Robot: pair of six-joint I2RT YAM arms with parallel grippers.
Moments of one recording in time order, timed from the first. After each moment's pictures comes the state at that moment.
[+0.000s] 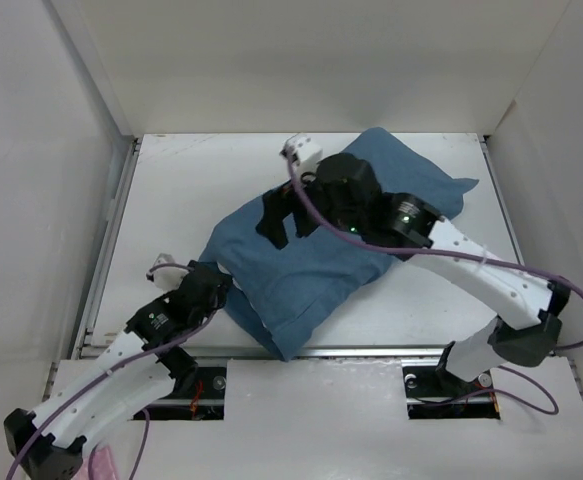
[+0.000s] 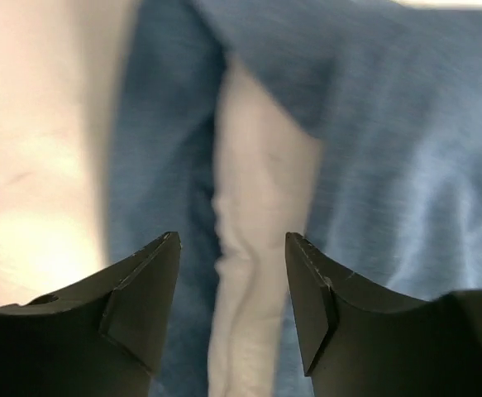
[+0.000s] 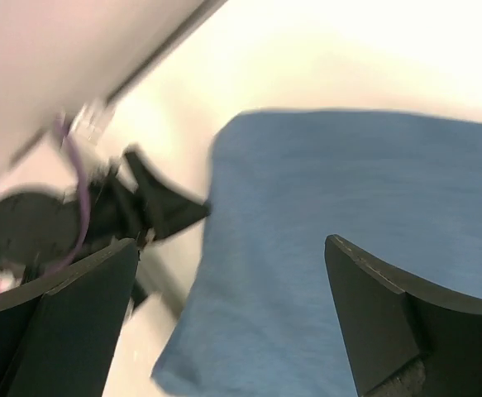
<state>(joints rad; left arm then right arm) -0.70 0.57 0.50 -0.79 -0.53 -1.52 1.02 1.53 1.75 -0.63 0.03 0.26</state>
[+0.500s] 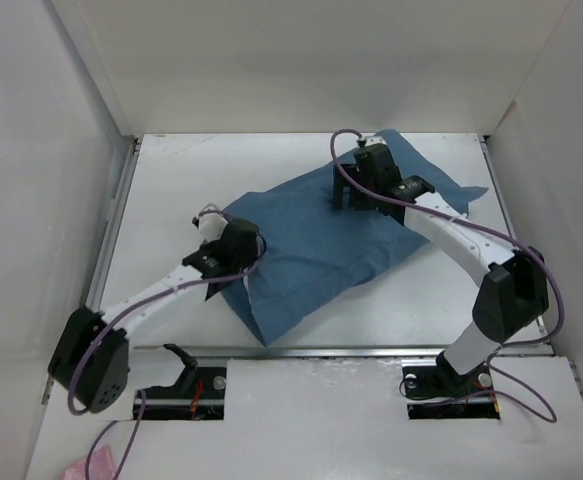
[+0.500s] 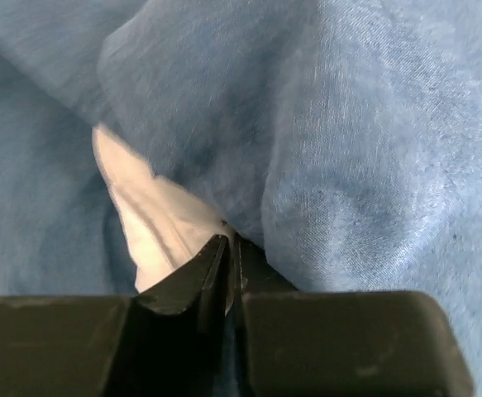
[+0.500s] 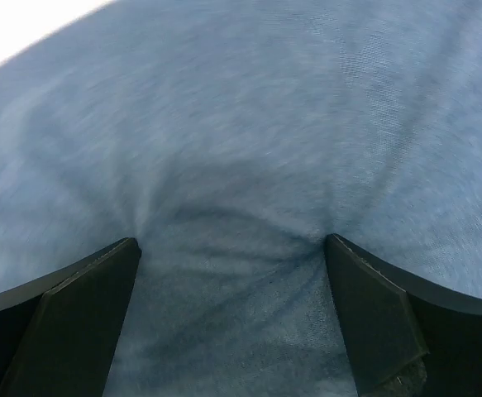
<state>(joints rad) -0.64 1.18 0.68 -0.30 -0.49 -1.16 0.52 1.63 1.41 -0.53 0.20 0.39</state>
